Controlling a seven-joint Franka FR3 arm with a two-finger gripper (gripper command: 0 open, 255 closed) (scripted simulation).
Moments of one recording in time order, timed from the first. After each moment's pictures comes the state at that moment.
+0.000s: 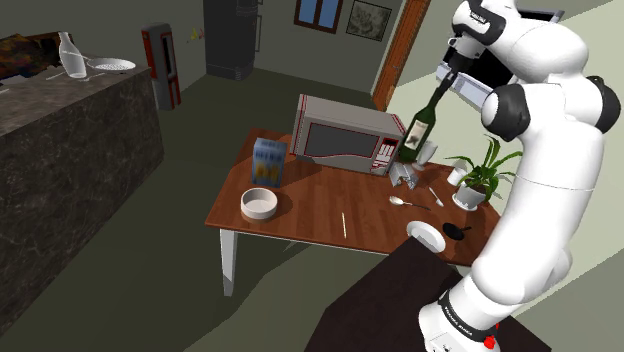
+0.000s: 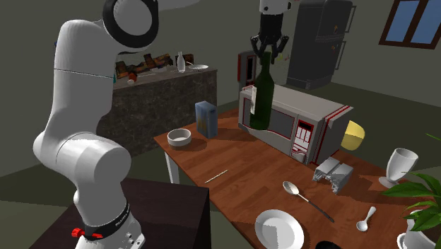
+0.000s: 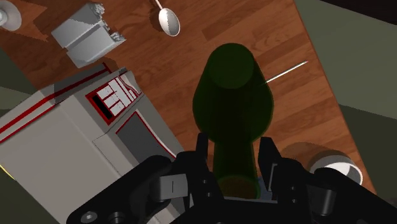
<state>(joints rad) -0.27 0.38 -0.69 -1.14 0.32 1.53 -1.14</state>
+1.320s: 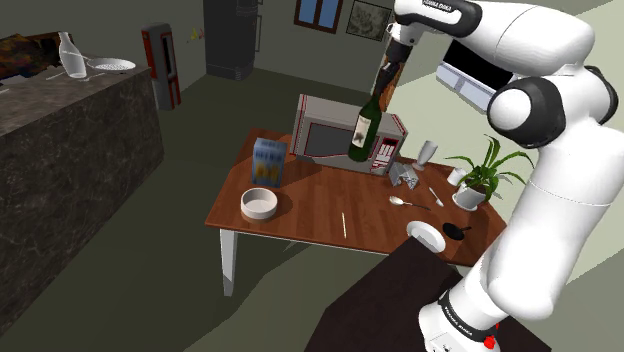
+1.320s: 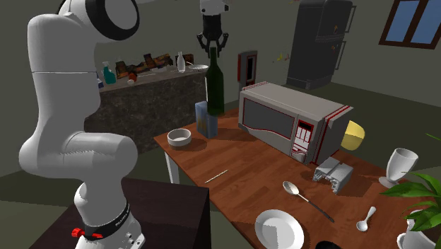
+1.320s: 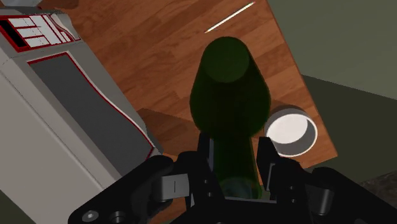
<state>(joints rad) 0.13 0.25 -0.57 -1.31 0.17 1.62 -0.68</state>
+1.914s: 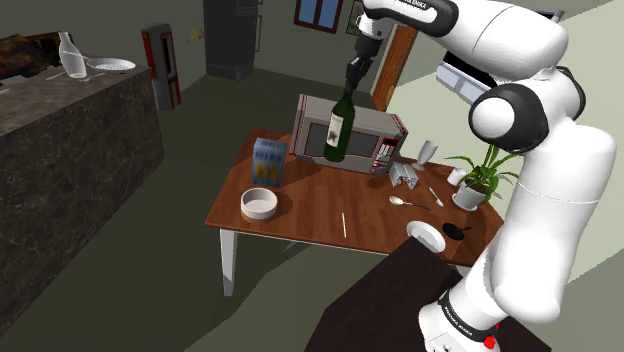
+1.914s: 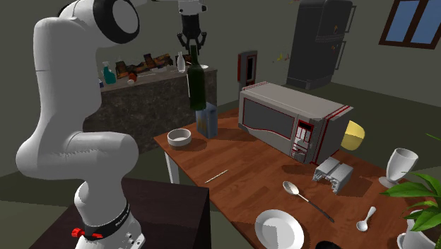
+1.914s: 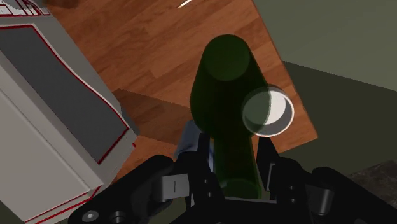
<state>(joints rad) 0.23 0.33 -0.51 -1.19 0.18 1.59 -0.50</state>
